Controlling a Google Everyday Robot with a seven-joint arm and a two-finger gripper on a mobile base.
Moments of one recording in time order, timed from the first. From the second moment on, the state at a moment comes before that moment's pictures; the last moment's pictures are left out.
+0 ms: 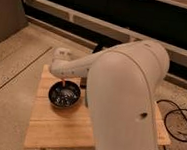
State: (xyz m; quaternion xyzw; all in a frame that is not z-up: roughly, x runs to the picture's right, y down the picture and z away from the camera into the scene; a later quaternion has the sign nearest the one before) arm -0.184 -0.048 0.835 -0.06 -0.16 0.36 0.92
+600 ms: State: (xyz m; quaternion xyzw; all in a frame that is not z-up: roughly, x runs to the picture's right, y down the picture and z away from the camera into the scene) arm -0.092 -0.088 0.838 0.01 -0.14 0.49 0.86
